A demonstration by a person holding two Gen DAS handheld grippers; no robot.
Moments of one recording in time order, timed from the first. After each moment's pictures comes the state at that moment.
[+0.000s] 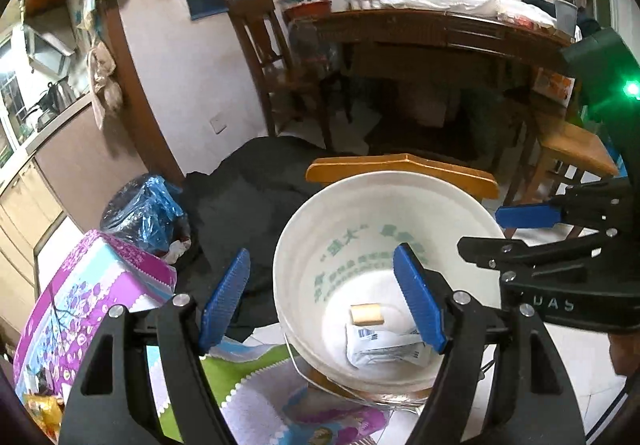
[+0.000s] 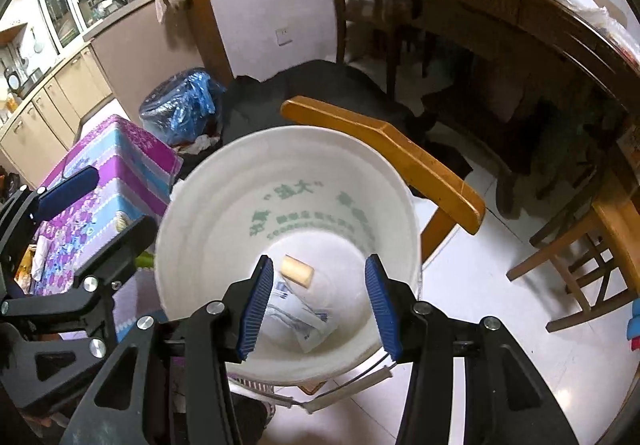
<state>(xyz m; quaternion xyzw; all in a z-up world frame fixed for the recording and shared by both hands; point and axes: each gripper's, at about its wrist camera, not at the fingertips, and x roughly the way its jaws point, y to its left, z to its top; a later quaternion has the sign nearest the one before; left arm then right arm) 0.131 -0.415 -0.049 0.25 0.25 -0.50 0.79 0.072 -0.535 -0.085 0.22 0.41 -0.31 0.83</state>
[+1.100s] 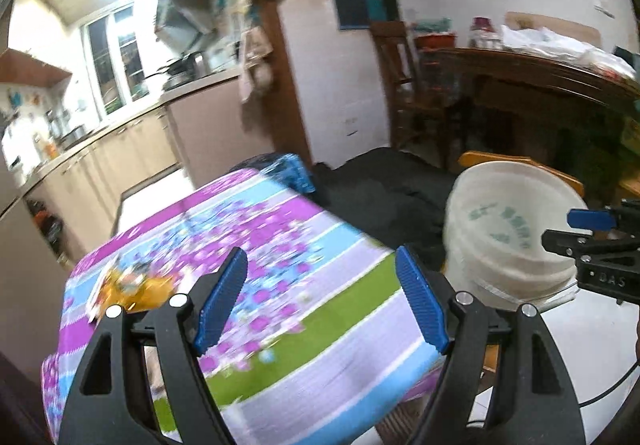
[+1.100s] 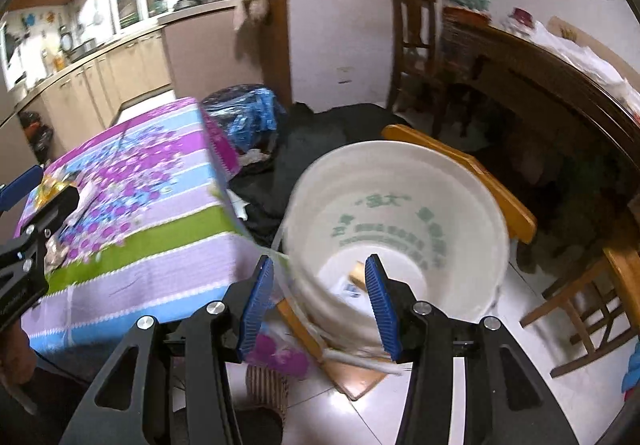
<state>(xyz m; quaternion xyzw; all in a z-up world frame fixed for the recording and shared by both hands) 0.168 -0.211 -0.039 0.18 0.22 -0.32 0.90 0.096 -0.372 -0.081 0.12 0.37 -0.26 0.89</state>
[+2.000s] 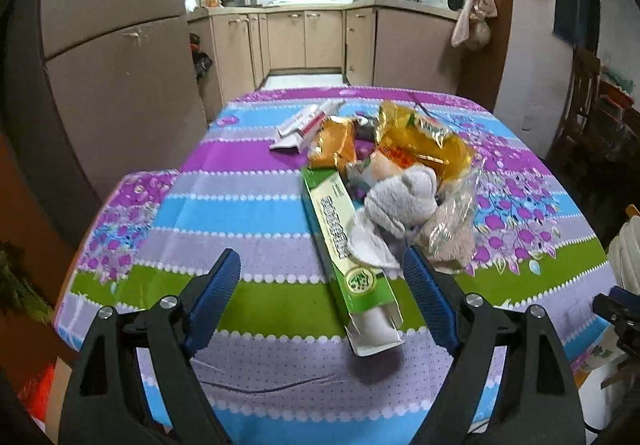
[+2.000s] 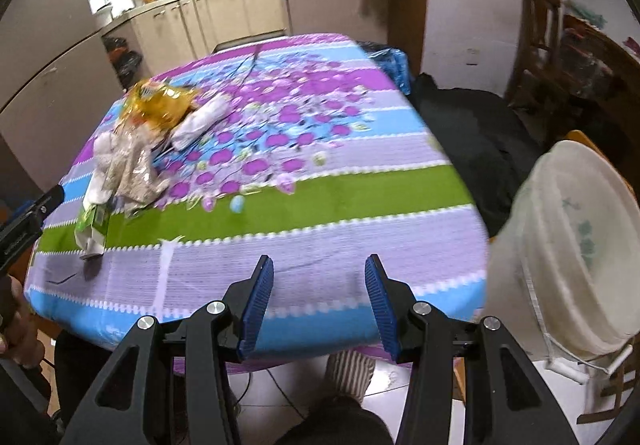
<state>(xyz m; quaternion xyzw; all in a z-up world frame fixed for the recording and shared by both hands) 0.238 0.013 -0.093 0.03 0.35 -0.05 0.94 0.220 -0.232 -0.135 0.10 0.44 -0.08 0.89</state>
